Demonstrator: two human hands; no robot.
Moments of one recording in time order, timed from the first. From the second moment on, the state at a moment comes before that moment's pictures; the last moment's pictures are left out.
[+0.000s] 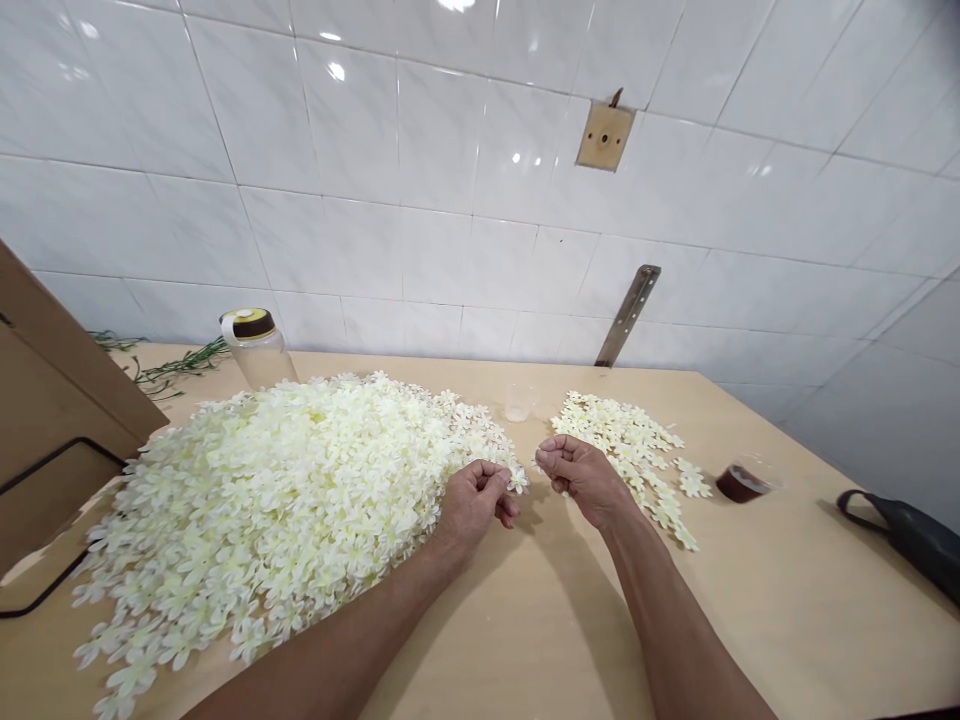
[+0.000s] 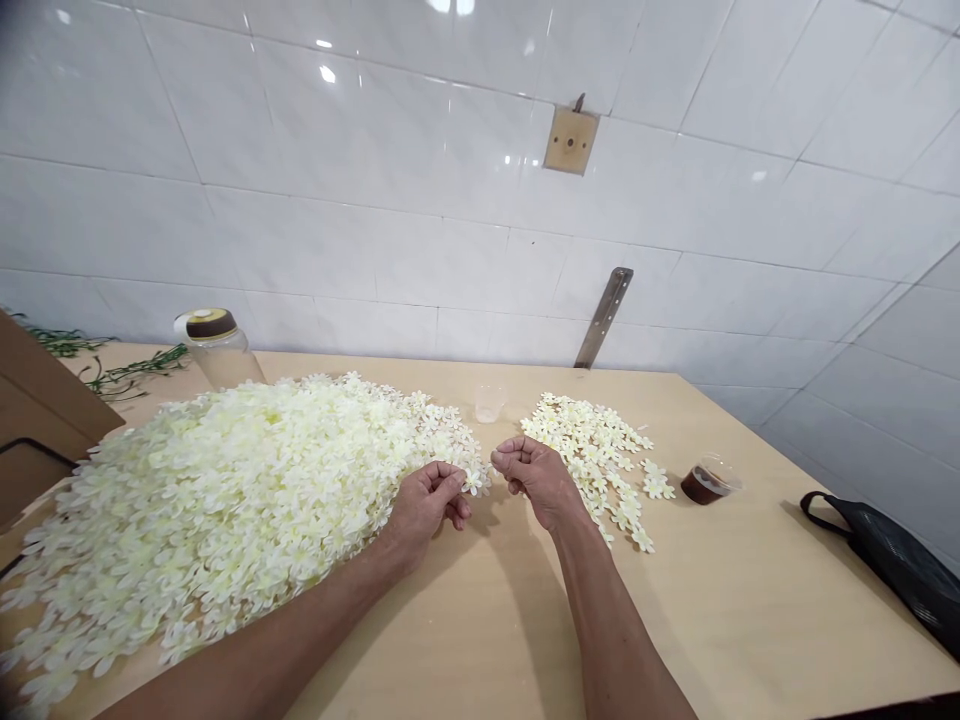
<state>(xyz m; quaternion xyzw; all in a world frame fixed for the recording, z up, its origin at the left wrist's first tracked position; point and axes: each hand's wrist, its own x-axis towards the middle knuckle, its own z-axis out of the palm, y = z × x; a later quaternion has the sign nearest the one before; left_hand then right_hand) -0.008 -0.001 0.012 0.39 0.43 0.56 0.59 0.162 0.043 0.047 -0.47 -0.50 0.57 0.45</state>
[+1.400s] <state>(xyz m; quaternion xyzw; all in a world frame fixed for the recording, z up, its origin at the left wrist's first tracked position) 0.001 -0.020 0.010 0.52 0.42 0.50 0.55 0.095 0.069 0.096 -0.46 -0.76 0.33 0.30</state>
